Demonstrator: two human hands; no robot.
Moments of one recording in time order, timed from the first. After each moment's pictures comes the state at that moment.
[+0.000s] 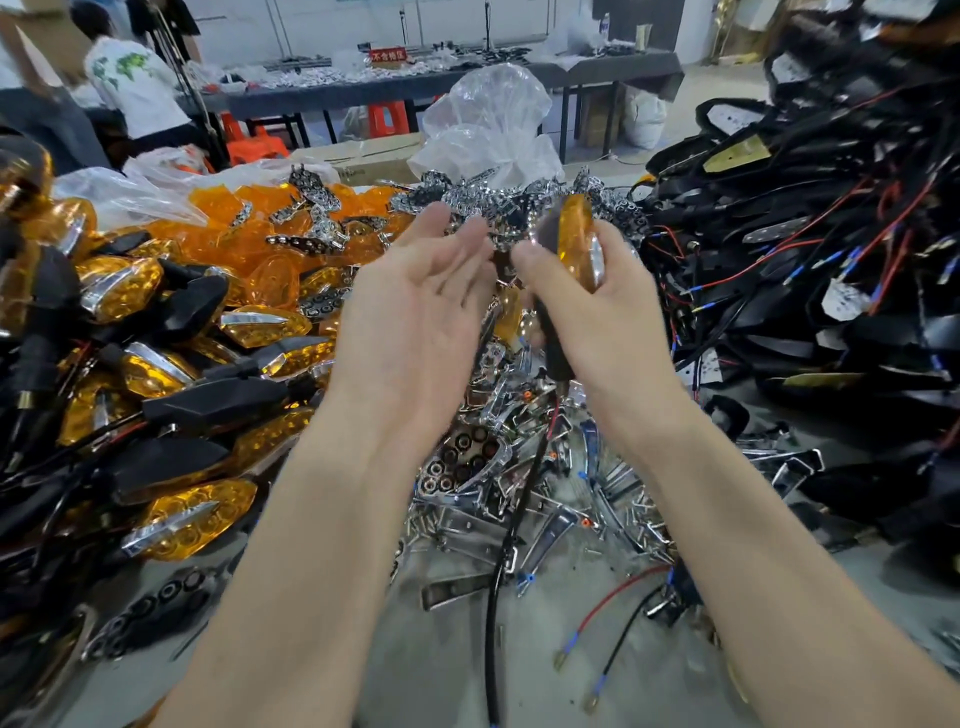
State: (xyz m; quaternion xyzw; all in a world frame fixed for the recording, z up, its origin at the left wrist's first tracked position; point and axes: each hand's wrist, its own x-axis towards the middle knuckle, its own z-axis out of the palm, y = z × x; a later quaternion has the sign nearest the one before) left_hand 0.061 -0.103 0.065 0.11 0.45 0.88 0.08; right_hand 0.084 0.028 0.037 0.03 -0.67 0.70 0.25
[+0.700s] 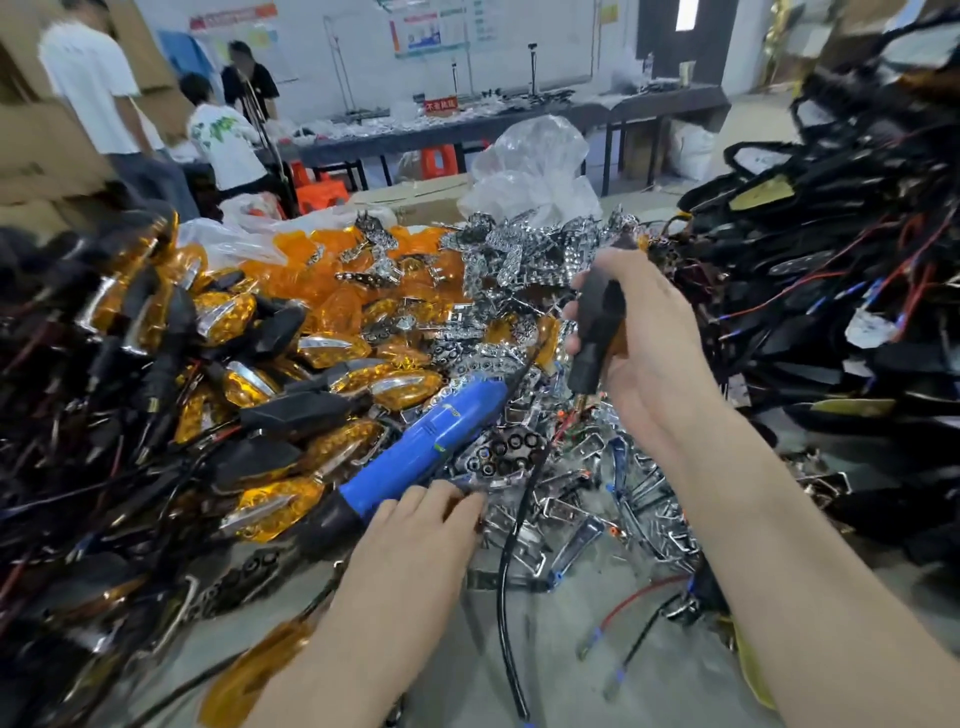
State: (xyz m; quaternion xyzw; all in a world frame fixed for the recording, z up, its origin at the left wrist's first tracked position) left_hand 0.139 -0.175 -0.034 0.27 0.96 -0.02 -0.09; right_hand 0.083 0.036 0.048 -0.02 -0.46 0.87 0.17
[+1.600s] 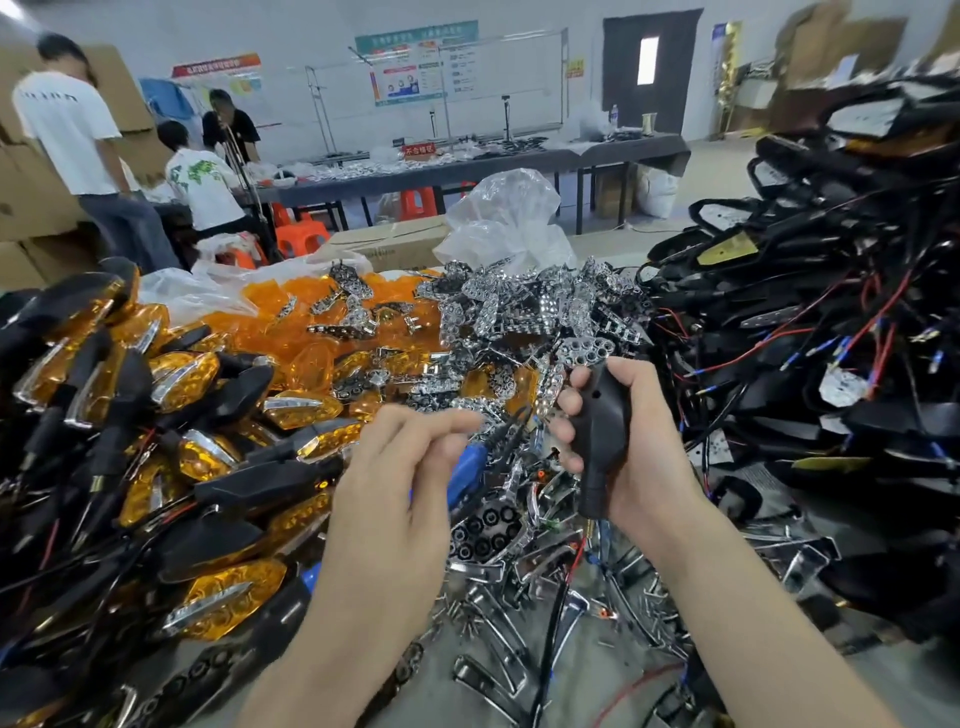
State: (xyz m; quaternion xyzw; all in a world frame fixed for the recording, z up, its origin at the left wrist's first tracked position) left_hand 0.110 -0.140 0.035 0.26 0.83 0.42 -0.25; right_hand 0.078 0.053 0.011 0.00 -0.42 0.91 0.05
